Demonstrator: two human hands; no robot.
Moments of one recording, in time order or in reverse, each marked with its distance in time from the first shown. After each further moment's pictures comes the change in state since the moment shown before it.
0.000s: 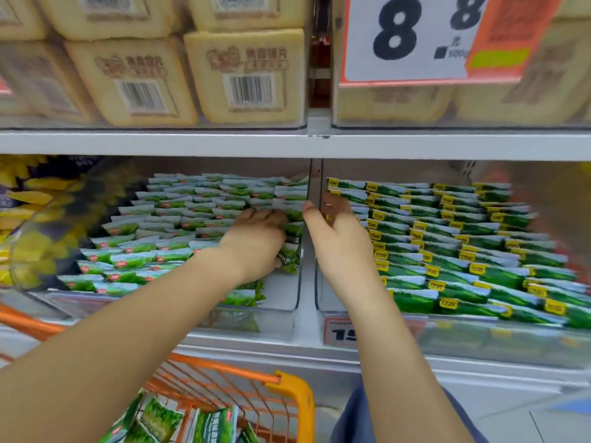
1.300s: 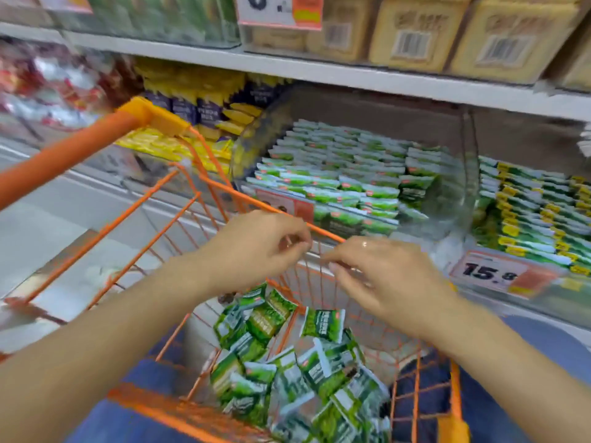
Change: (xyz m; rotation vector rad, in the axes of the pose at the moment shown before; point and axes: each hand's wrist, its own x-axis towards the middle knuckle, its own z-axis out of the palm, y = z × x) left_hand -0.253 -0.067 0.001 -0.609 0.266 -0.081; right_hand -0.149 -0.056 0.054 -0.579 -0.422 -1.037
